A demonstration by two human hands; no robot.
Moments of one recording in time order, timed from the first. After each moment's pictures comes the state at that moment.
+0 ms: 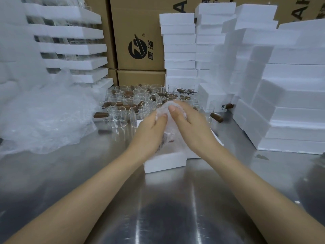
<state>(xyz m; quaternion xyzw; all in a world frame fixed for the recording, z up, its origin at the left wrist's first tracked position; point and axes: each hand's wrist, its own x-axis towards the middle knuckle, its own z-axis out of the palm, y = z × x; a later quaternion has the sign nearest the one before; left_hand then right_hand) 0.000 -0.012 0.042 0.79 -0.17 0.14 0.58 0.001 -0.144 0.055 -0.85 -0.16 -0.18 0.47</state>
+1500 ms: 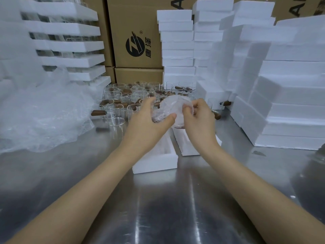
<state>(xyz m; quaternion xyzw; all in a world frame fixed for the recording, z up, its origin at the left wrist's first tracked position) -0.002 -0.008 0.046 0.86 -0.11 0.17 0.46 0.016 -0.150 0.041 -0.79 -0.02 -0.32 0.53</state>
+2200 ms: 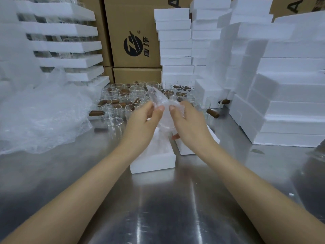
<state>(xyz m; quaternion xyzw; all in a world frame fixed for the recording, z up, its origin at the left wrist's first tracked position) 0.001 -0.007 0.046 0.80 -0.19 0.17 0.54 0.003 -0.144 0.047 -0.83 -0.07 -0.19 0.51</state>
